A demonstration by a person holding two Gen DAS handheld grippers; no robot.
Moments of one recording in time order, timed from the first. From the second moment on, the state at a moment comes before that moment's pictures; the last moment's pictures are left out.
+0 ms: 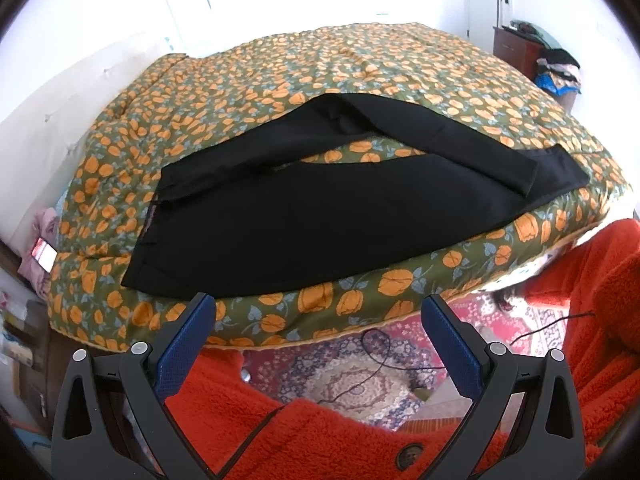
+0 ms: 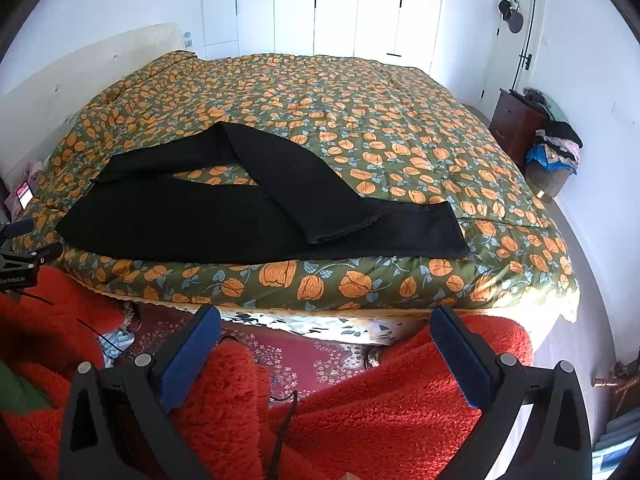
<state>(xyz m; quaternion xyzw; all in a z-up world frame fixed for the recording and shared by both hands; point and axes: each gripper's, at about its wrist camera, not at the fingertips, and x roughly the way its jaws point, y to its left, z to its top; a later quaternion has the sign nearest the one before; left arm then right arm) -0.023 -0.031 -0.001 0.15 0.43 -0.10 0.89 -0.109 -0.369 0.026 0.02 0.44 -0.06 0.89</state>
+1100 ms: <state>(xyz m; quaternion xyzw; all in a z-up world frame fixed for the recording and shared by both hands) -0.022 -0.030 -0.004 0.14 0.43 -0.10 0.88 -0.109 -0.368 0.019 0.02 0.45 -0.06 0.89</state>
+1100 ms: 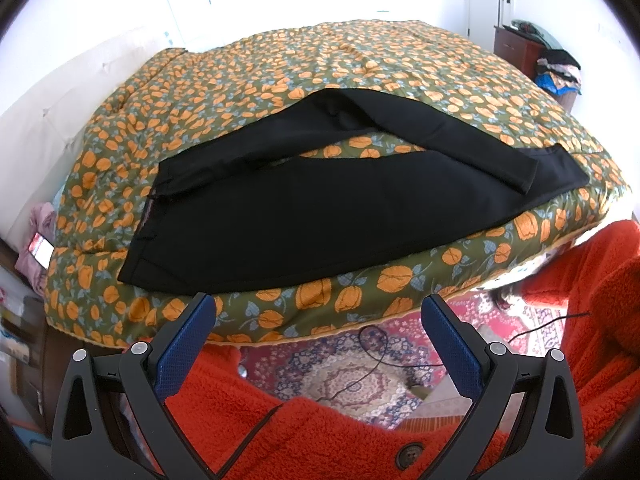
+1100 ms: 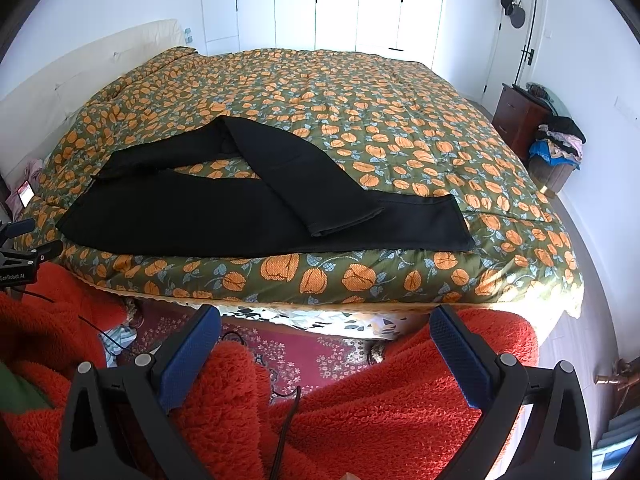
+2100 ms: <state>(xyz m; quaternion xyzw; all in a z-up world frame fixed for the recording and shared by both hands) -0.024 -0.031 -0.008 0.14 0.44 -0.10 0.88 -0.107 -0.364 0.016 0.01 0.45 -0.06 0.89</state>
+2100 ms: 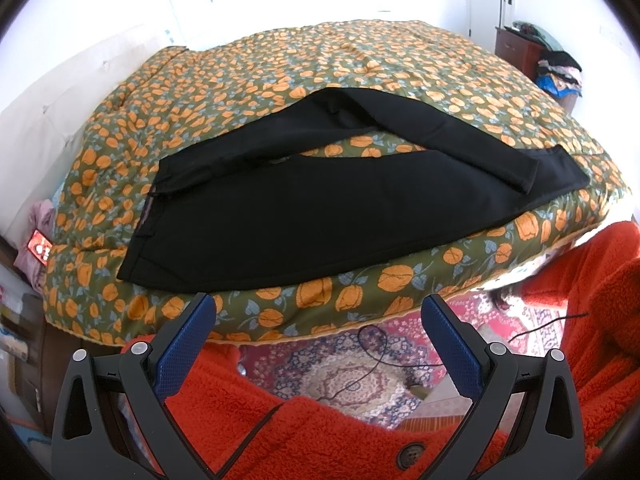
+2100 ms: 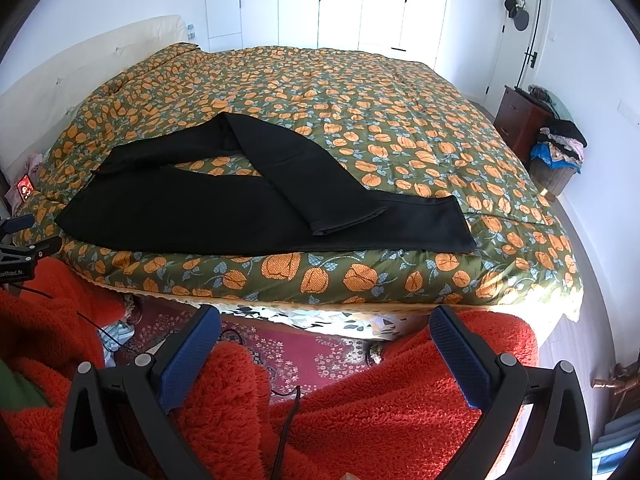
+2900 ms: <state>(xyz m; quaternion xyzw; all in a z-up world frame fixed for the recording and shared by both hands) -0.023 -0.033 -0.007 0.14 0.44 -0.10 0.88 -0.104 -0.361 0.020 -0.01 0.46 -0.07 0.89</state>
